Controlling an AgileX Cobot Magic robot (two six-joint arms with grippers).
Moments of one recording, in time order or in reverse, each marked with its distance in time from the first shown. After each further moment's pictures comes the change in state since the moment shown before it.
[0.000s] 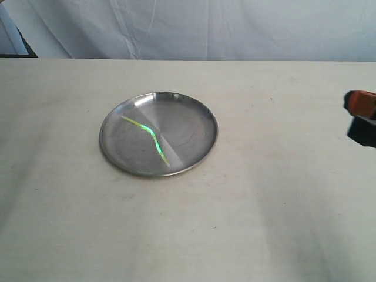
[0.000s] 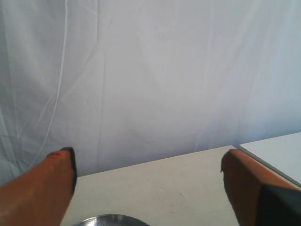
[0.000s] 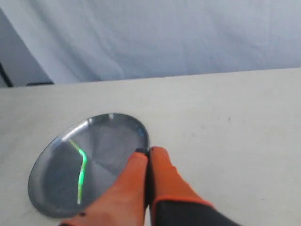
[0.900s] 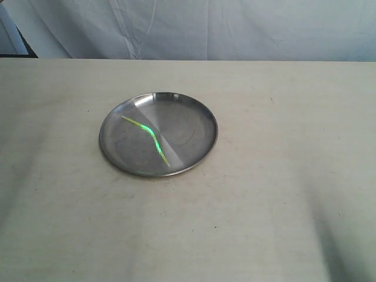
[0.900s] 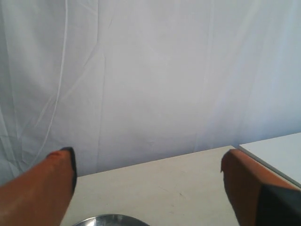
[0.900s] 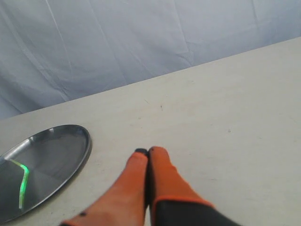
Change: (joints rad) left arm 0.000 0.000 0.000 0.000 0.000 -0.002; right arm -0.274 -0.628 0.357 0.058 0.180 0.000
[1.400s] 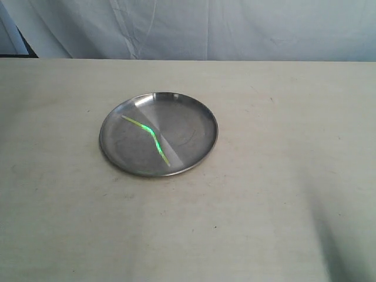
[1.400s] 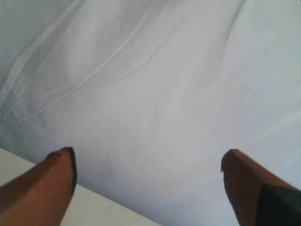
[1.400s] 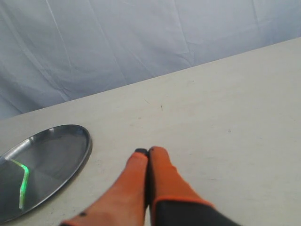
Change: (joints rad) left arm 0.056 -0.034 0.034 -0.524 0.170 -0.136; right arm 0.000 0.000 0.000 0.000 0.000 0.000
